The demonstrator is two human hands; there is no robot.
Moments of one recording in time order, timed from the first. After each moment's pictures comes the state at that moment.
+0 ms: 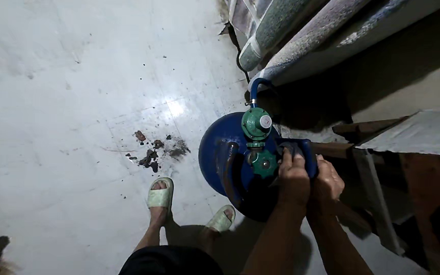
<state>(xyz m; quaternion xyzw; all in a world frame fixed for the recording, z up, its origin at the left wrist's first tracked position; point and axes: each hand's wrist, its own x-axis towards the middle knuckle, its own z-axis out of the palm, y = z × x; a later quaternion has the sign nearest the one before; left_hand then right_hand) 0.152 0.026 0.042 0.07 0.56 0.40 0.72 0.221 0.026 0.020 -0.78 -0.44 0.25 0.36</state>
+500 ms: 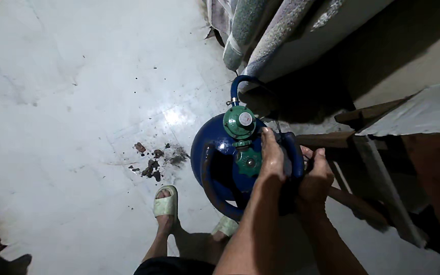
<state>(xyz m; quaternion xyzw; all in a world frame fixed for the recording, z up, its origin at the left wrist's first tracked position) 0.166 0.068 0.004 -0.03 0.56 0.44 0.70 0.223 0.029 0.022 -0.77 -0.33 0.37 0.40</state>
